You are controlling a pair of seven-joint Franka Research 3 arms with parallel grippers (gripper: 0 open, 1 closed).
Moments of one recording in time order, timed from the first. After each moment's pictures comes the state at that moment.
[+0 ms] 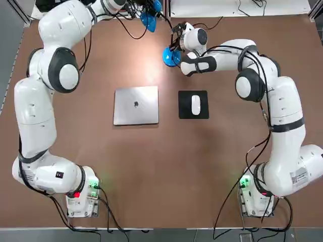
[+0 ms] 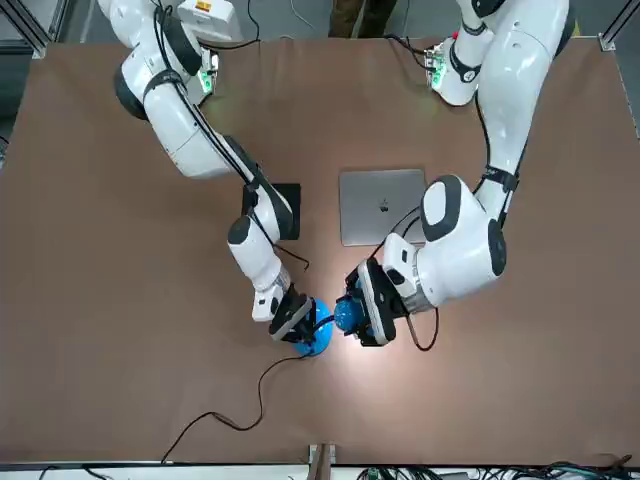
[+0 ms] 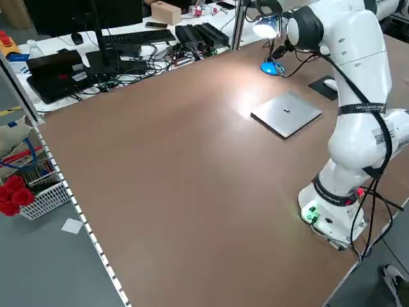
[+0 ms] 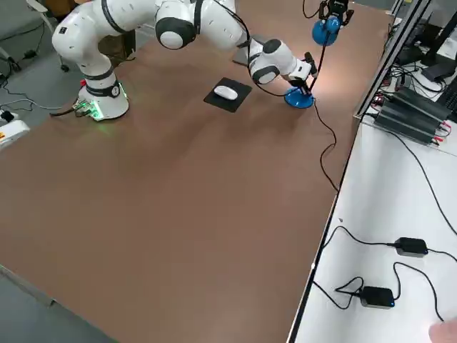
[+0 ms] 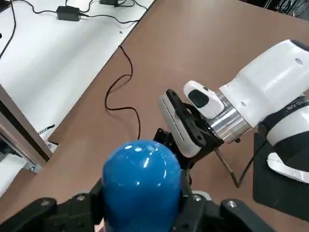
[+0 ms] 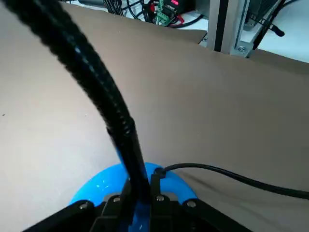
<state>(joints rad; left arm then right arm) -0.19 0.78 -0.41 -1.14 -0.46 2.30 1.02 0.35 1.09 0.29 -1.31 -0.17 3.11 -0.02</state>
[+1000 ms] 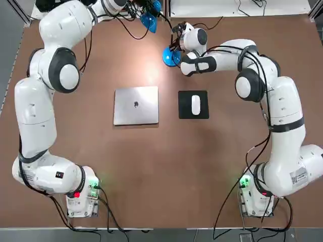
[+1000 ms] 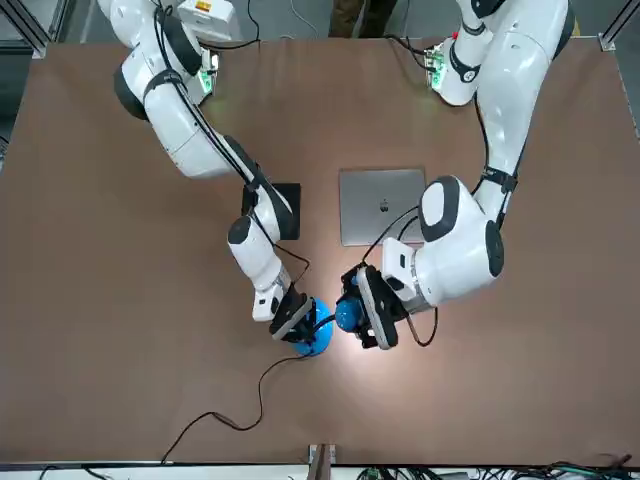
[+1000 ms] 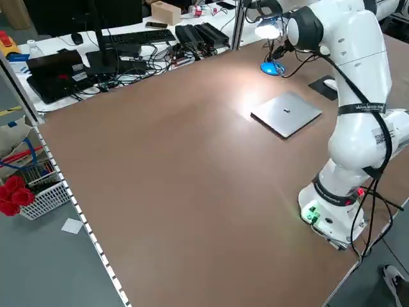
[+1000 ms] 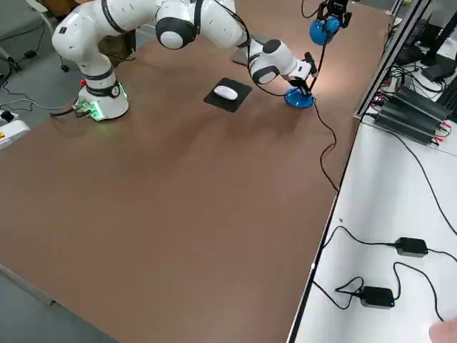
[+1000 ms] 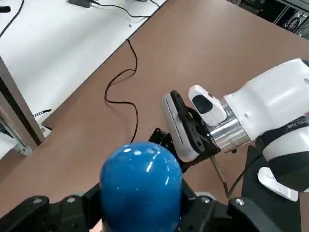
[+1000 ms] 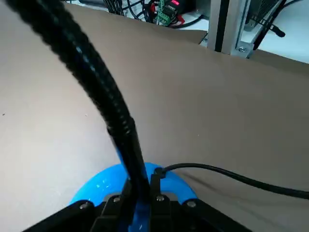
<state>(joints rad) -0.20 0.78 -0.41 -1.14 -0.46 2.30 0.87 0.35 1.09 0.28 -1.31 -0.18 3.11 -0.02</state>
